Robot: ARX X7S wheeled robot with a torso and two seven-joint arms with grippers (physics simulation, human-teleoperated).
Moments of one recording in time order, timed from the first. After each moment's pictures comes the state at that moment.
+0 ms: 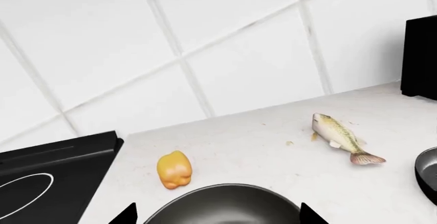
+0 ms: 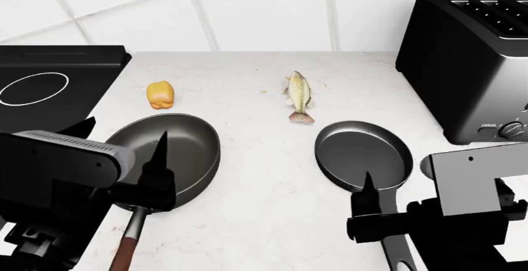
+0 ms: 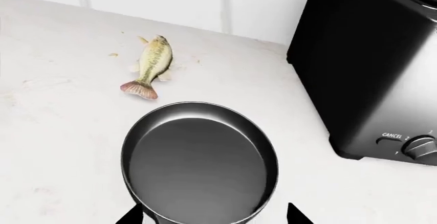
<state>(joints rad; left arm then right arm) -0.46 -0.57 -0.26 0.98 -1.27 -1.31 -0.66 0.57 0.71 -0.06 -0.82 1.90 1.21 1.48</state>
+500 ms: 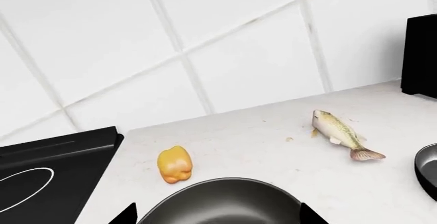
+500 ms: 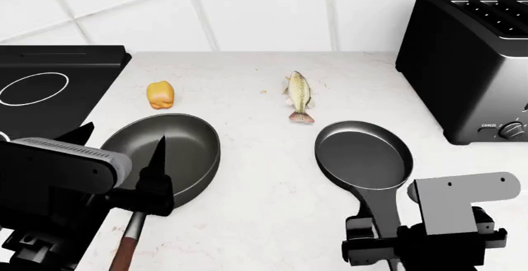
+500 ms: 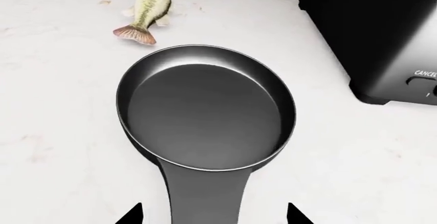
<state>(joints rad) -0.40 -0.60 -0.25 0.99 -1.24 -1.25 -0.64 0.38 0.69 -0.06 -0.81 1.77 1.17 1.38</state>
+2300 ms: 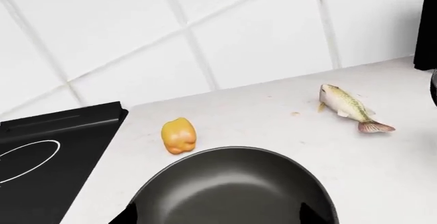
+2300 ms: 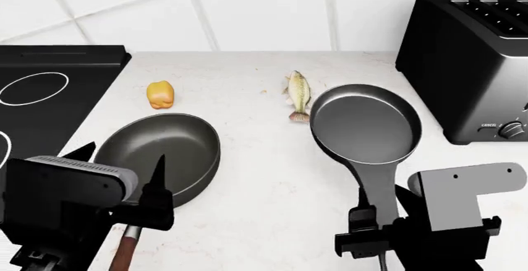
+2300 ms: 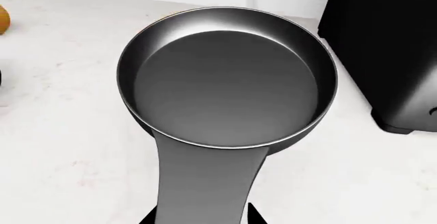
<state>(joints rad) -0.29 -0.67 -0.17 0.98 -1.21 -1.13 -0.69 0.44 0.73 -0.10 -0.86 1.77 1.08 1.32</state>
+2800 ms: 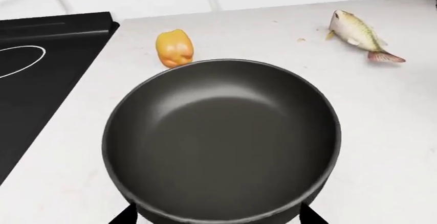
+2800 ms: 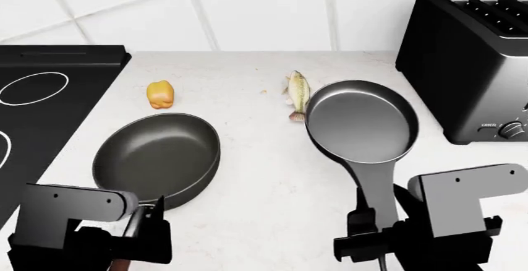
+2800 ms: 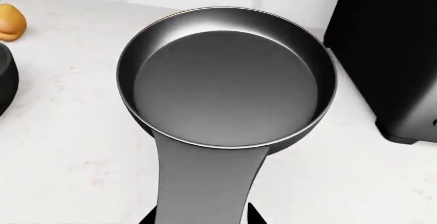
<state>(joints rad) -0.19 -0.72 -0.21 0.91 -1.59 -1.14 -0.98 0.44 0.74 -0.10 -0.89 1.77 1.08 1.30</state>
